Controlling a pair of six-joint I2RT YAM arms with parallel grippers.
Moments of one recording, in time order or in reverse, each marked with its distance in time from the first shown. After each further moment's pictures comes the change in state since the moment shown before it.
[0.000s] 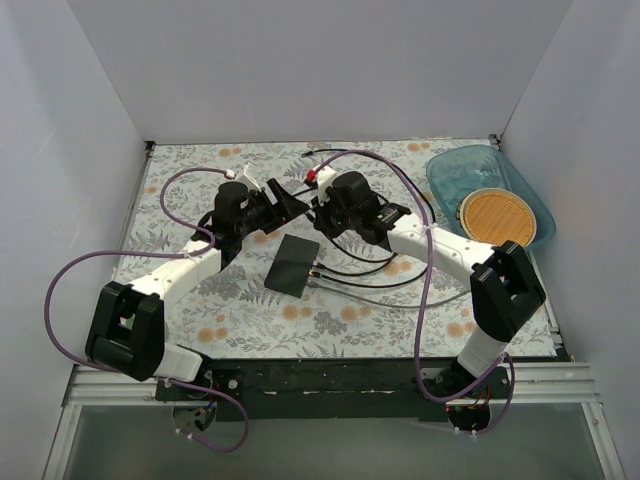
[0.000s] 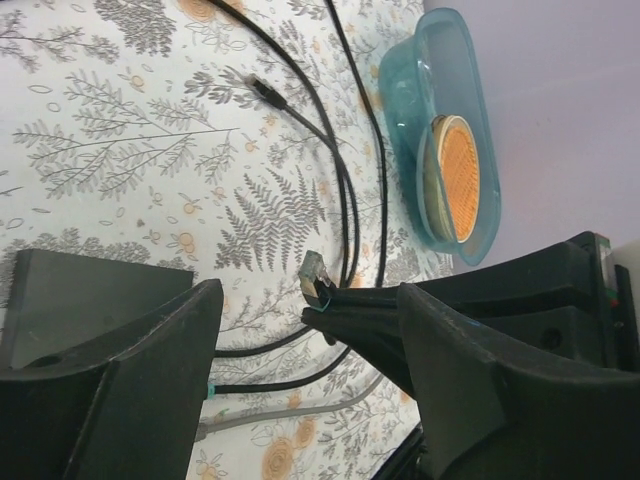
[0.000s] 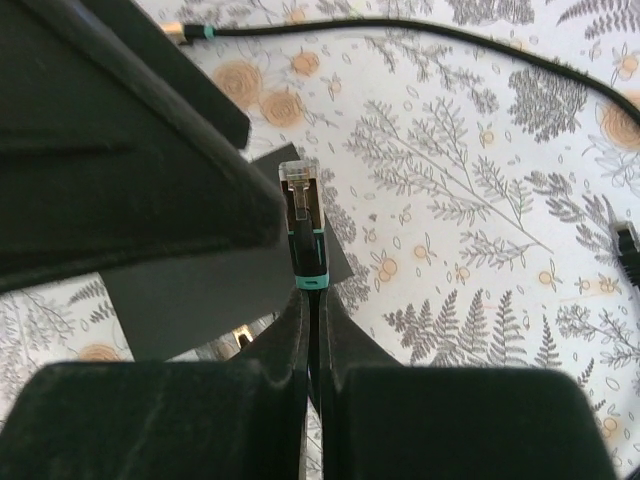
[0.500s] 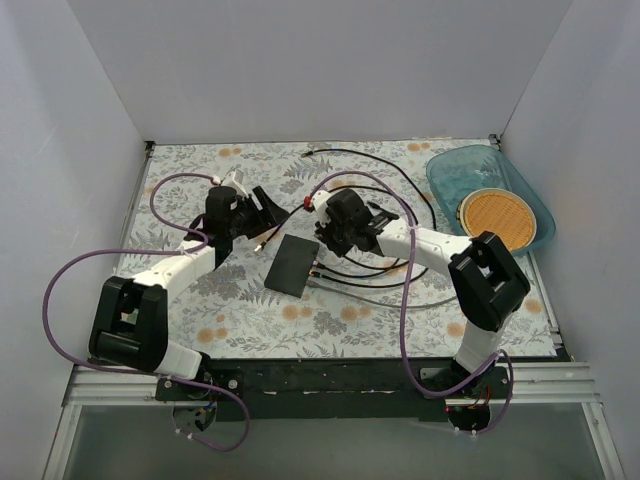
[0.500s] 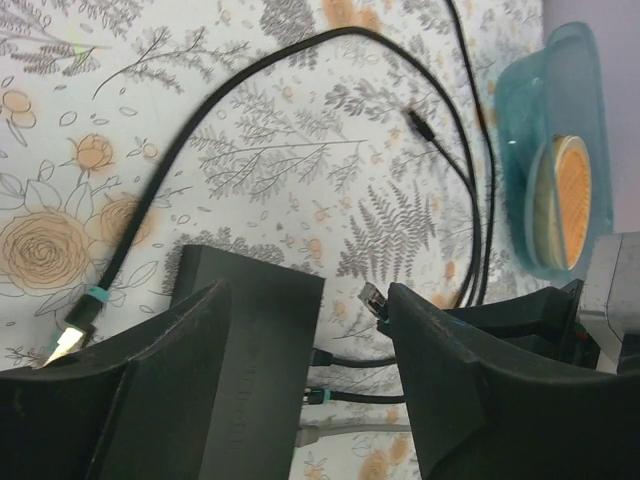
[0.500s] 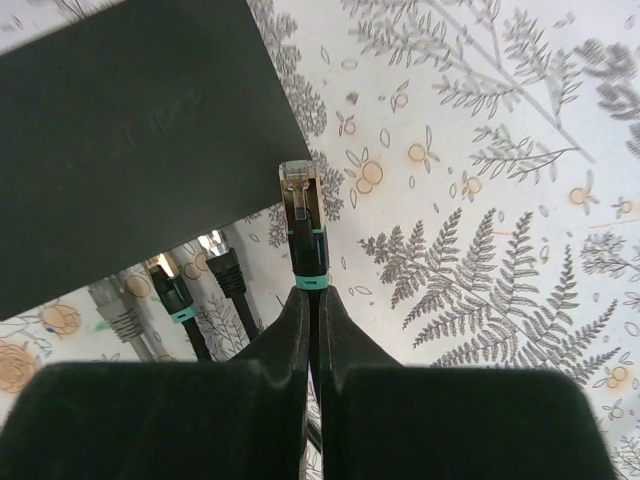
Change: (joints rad) left arm 0.100 0.020 -0.043 -0.057 -0.048 0.137; right arm -0.002 0.080 -0.072 -0.077 0.073 -0.127
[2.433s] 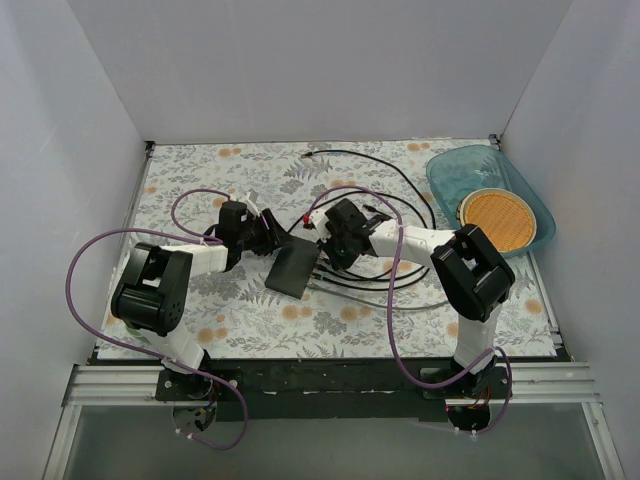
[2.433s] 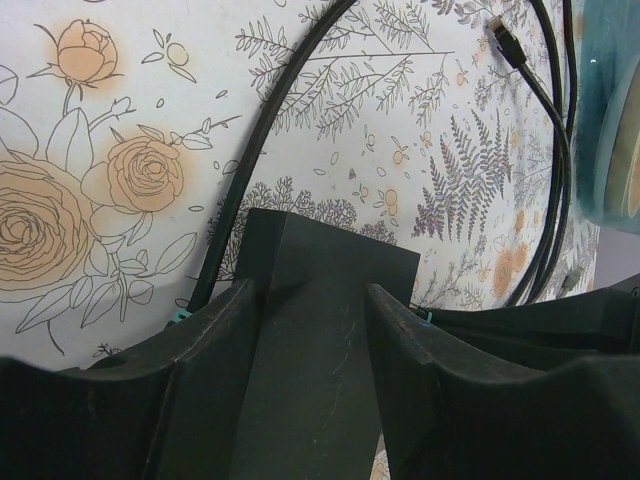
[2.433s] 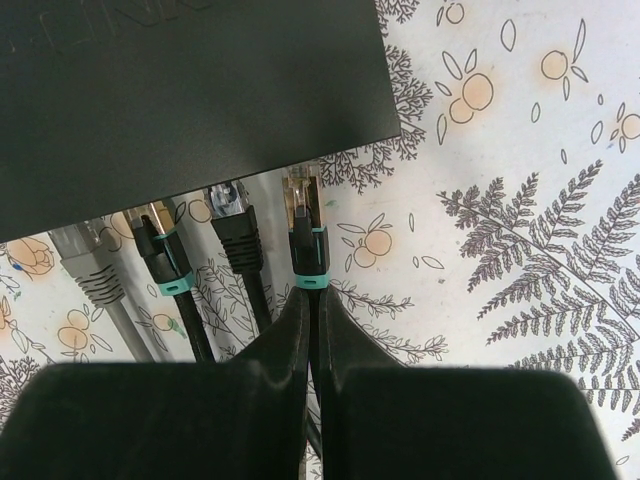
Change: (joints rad) left arm 0.003 0.253 -0.075 0.166 0.124 0.045; right arm -0.005 0.111 -0.003 -0.105 -0.109 -0.050
